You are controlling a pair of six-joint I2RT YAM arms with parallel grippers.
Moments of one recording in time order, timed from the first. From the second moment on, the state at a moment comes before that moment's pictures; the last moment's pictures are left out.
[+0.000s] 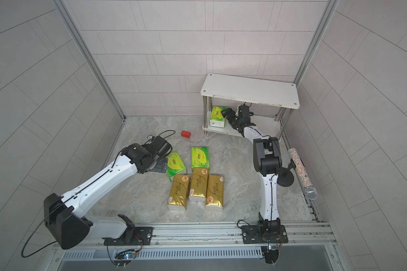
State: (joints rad) left arm -0.61 1.35 1.24 -1.21 -0.48 -0.50; right arm 0.06 2.24 1.73 0.13 -0.40 0.93
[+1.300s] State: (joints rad) left arm -0.59 1.39 1.24 -1.16 -0.43 -0.46; right arm 0.38 1.48 0.80 -0.02 -0.44 0.68
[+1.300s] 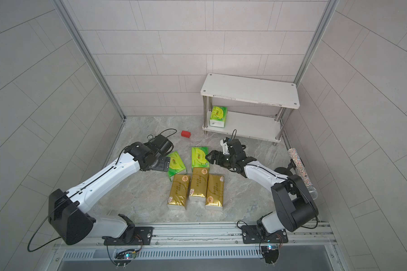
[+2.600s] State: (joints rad) left arm -0.57 1.37 1.25 -1.19 -0.44 -0.45; right arm 0.44 1.78 0.88 0.16 -0.37 0.79
